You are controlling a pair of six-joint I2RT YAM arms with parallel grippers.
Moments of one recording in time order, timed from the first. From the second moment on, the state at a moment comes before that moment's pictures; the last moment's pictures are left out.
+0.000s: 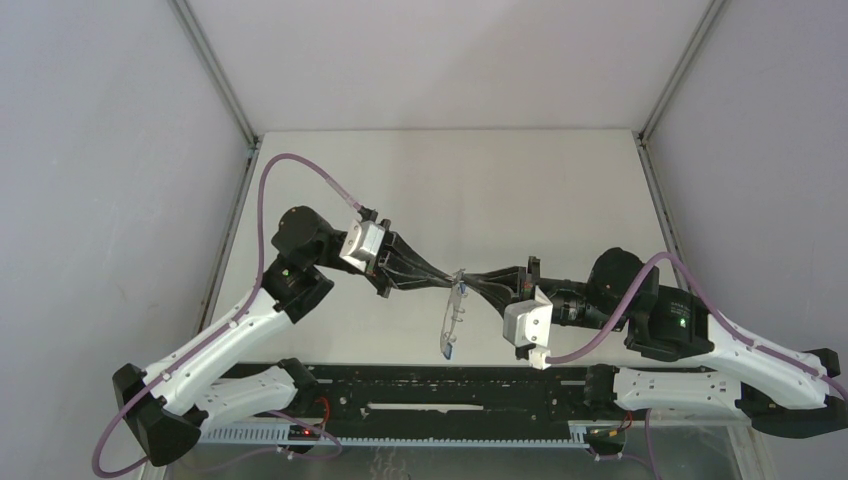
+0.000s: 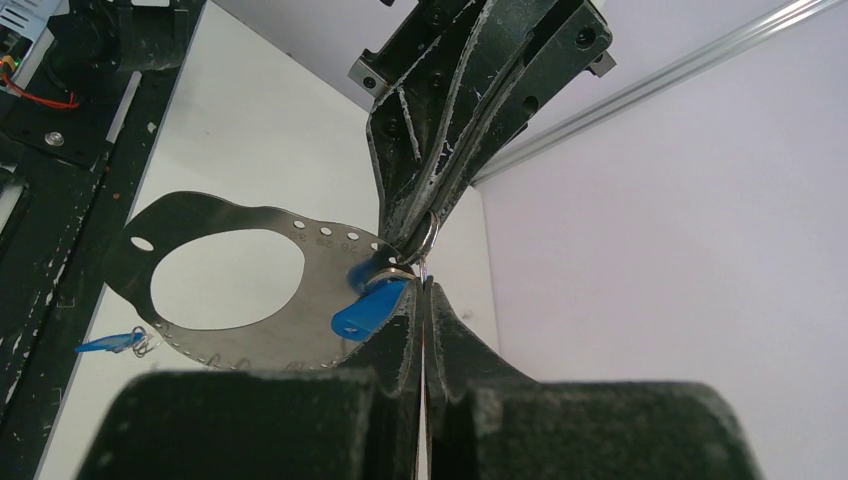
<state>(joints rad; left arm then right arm) -0.75 0.98 0.94 0.34 1.10 -0.11 1.27 0.80 1.15 -0.43 -0.12 -0.87</state>
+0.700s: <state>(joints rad) -0.75 0.98 0.94 0.34 1.10 -0.11 1.27 0.80 1.15 -0.40 -0.14 -0.87</state>
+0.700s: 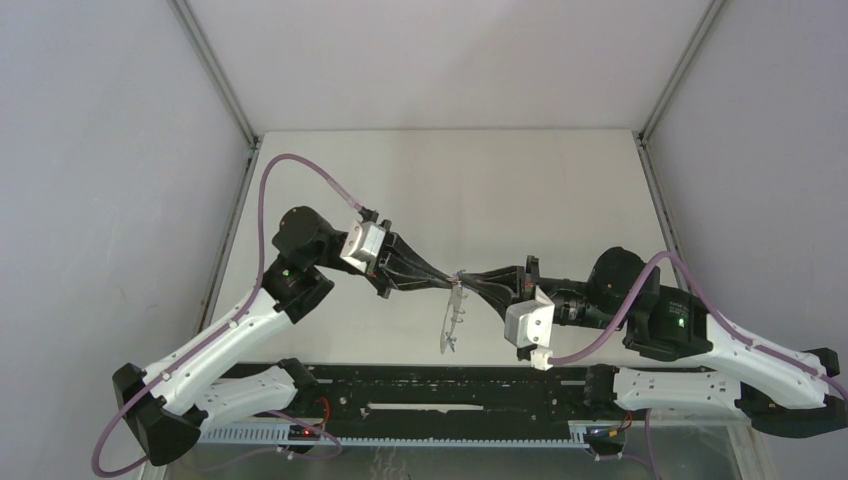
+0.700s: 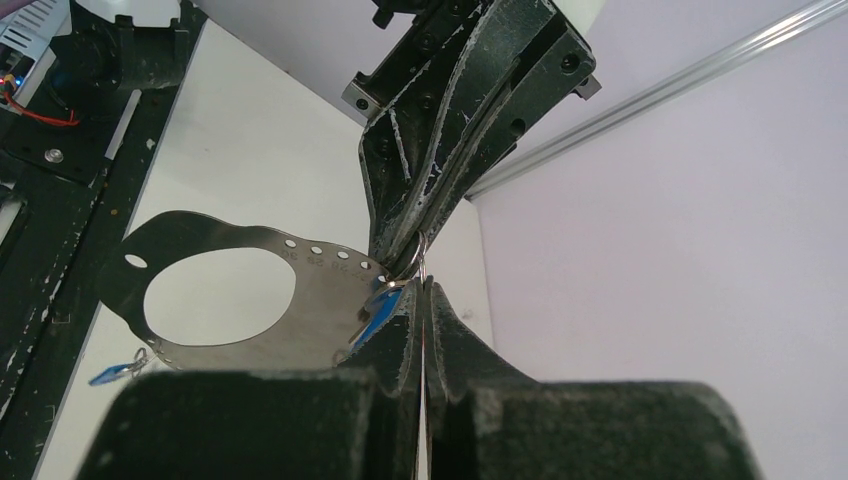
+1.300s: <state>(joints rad) -0.76 0.98 0.94 0.32 1.12 -0.10 1.27 0.82 1.15 -0.39 -0.15 -0.86</state>
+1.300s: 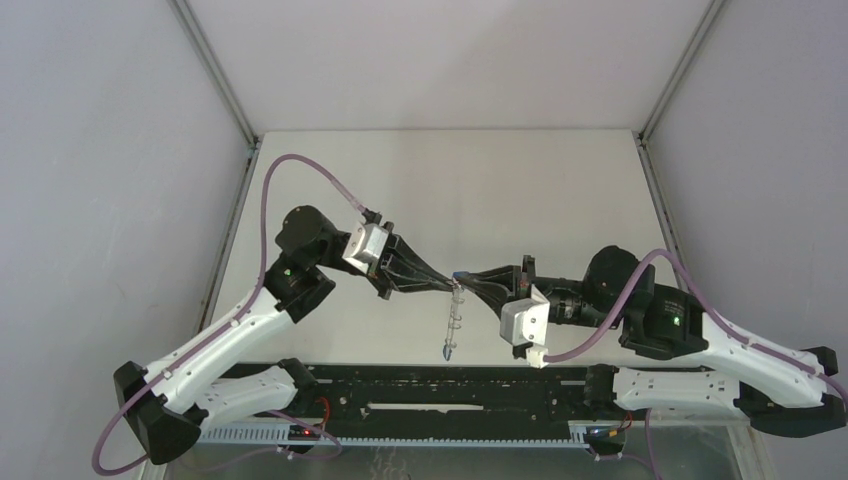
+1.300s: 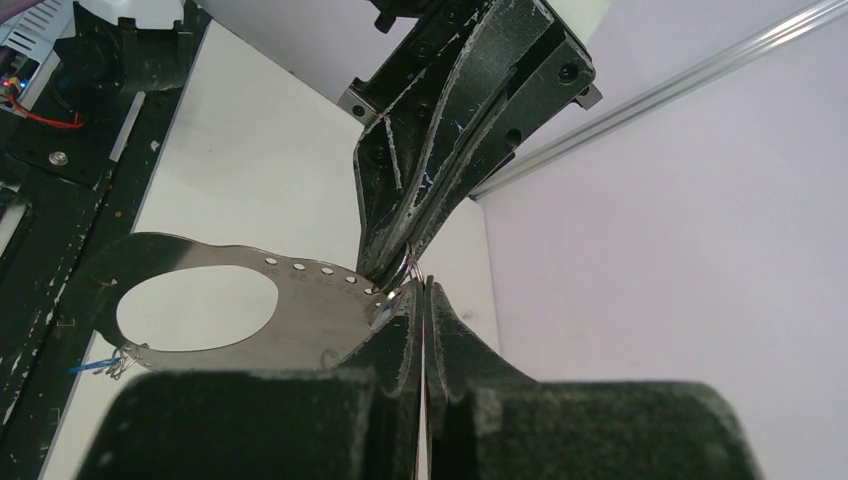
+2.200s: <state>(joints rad) -0.76 0.99 0.94 0.28 1.11 -0.05 1.21 0.99 1.34 -0.53 -0.20 -0.76</state>
